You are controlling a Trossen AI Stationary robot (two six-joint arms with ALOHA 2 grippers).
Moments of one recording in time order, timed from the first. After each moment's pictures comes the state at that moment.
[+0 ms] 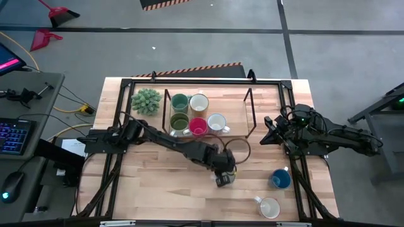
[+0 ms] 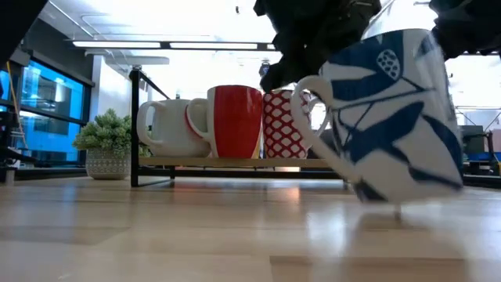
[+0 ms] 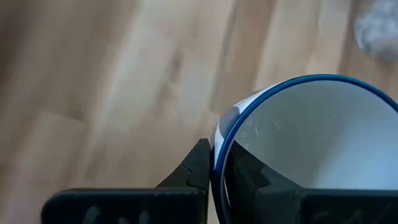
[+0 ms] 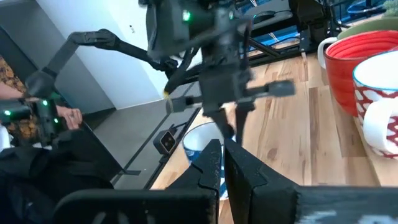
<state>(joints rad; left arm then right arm) -0.27 2.26 1.97 -0.75 -0.13 -0.56 -0.27 0.29 0.29 -0.18 -0.76 0.27</state>
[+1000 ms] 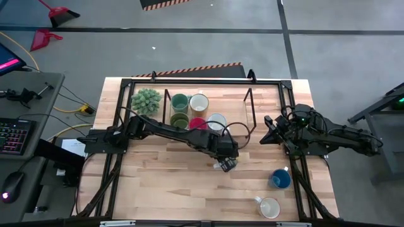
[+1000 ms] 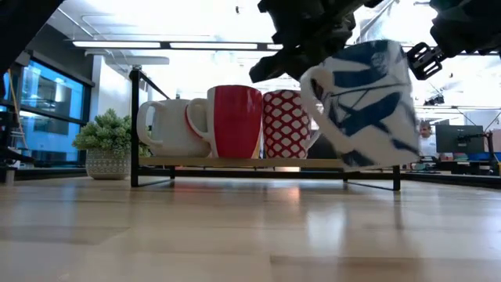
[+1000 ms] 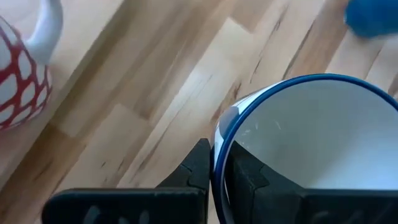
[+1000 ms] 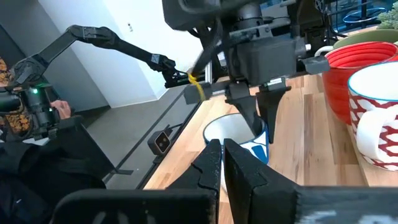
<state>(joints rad) -0.19 2.28 2.10 -0.93 -0.17 -0.75 -0.27 0.29 0.29 -0.18 -0.75 0.24</state>
